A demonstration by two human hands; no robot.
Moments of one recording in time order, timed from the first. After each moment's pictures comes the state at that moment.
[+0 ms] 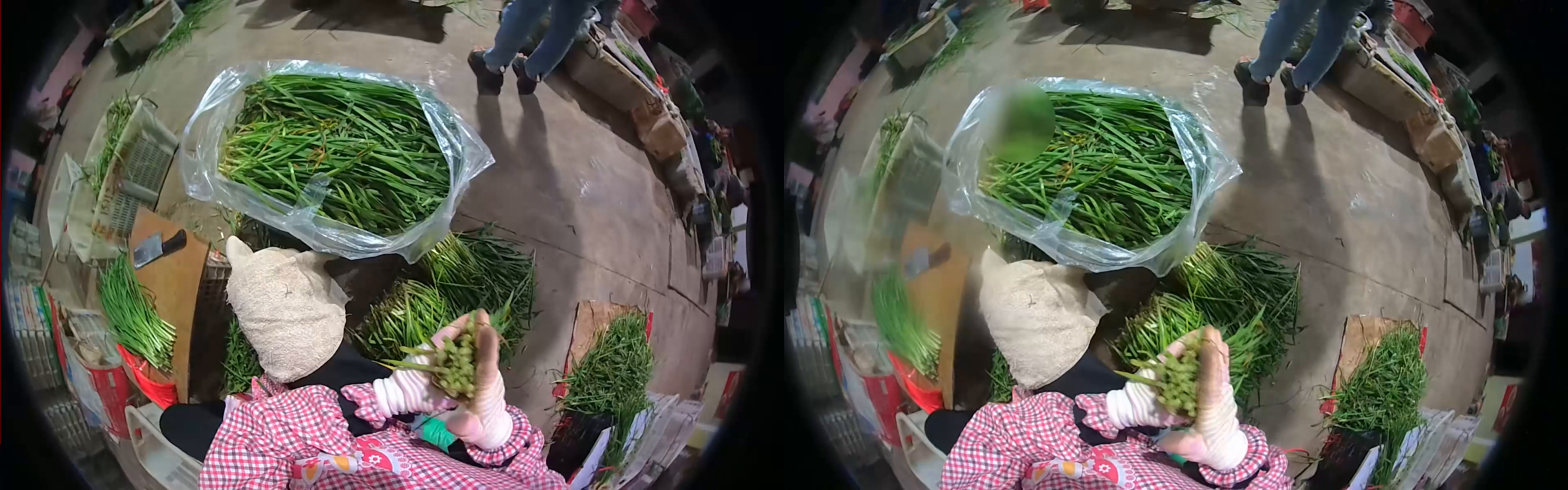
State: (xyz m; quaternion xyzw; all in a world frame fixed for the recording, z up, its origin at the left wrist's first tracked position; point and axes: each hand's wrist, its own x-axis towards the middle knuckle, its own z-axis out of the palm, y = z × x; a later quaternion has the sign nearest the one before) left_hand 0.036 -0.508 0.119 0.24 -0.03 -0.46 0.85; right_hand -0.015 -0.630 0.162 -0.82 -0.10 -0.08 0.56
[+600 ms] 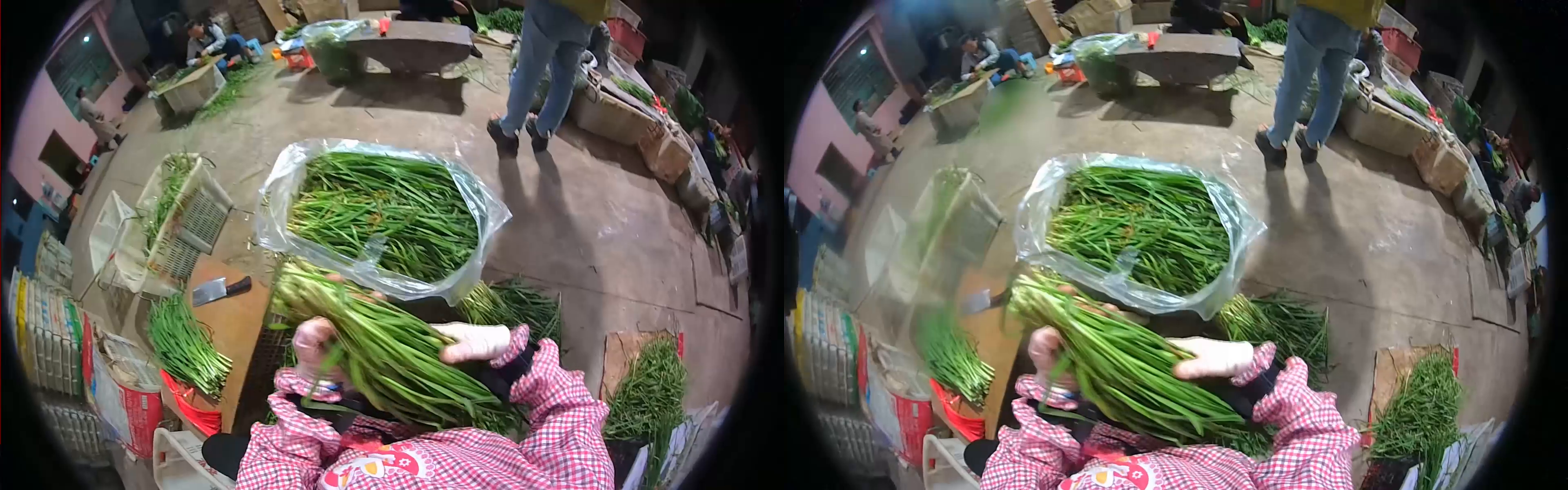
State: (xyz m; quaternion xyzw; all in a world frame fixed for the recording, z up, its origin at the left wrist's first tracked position) left_hand 0.110 -0.356 0.186 0.21 -0.07 -0.16 0.96; right_hand 0.102 -0.614 0.135 -0.58 -0.29 0.39 0.66
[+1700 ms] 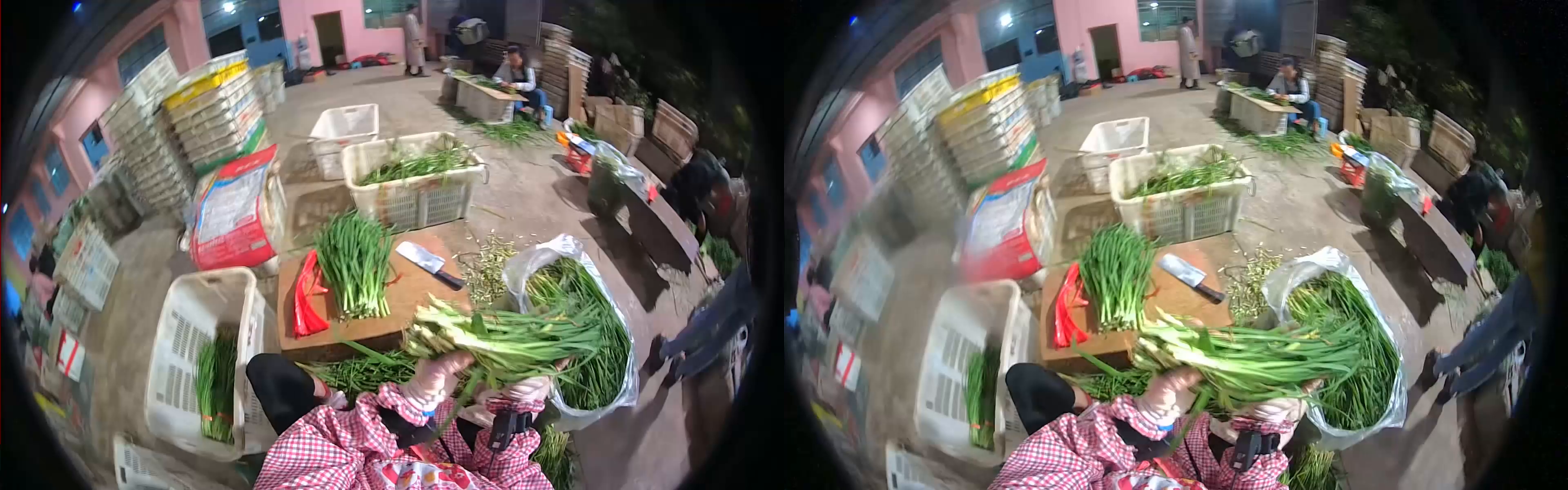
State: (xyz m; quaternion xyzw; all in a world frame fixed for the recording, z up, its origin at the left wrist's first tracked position) left_hand 0.005 -0.240 0.161 0.31 0.01 0.25 0.92; right_hand 0.123 -0.380 0.140 -0.13 0.02 0.21 0.97
